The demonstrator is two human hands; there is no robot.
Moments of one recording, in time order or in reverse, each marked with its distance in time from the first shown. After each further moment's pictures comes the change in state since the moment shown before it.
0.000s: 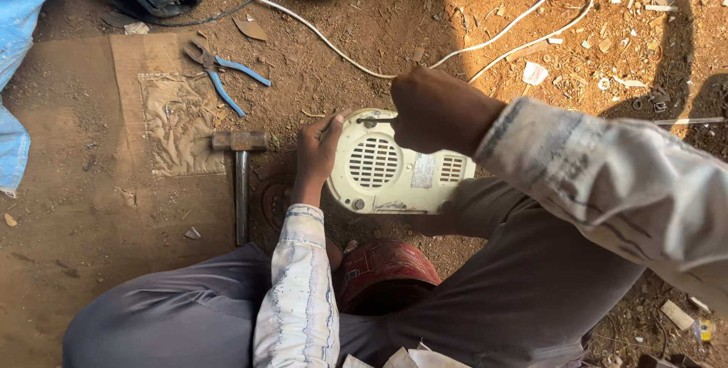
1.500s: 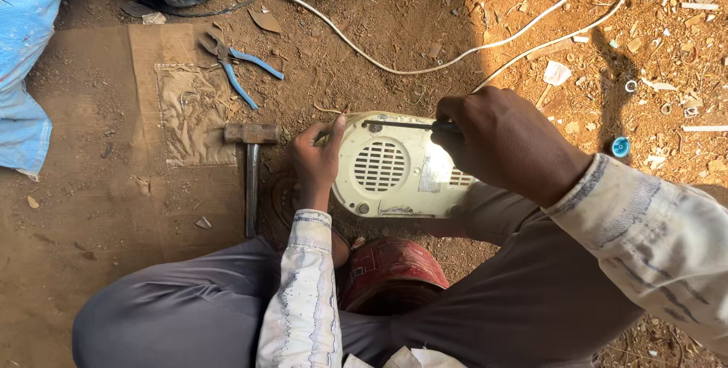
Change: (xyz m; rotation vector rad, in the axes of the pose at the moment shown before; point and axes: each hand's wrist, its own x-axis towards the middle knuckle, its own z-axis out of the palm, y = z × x) left_hand -0.018 -0.014 -0.008 0.099 0.333 0.202; right_hand -0.061 0.015 0.004 0.169 0.298 -0.107
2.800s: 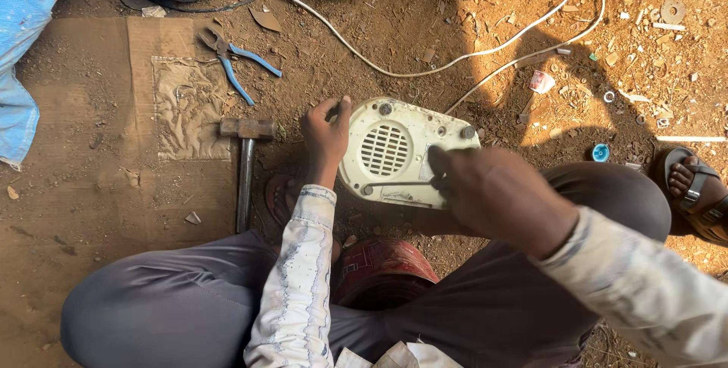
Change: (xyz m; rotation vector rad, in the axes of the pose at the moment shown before) left_hand 0.022 0.021 0.025 0.067 -0.009 -0.026; right_hand -0.051 -0.030 0.022 -0.099 -0.108 -0.026
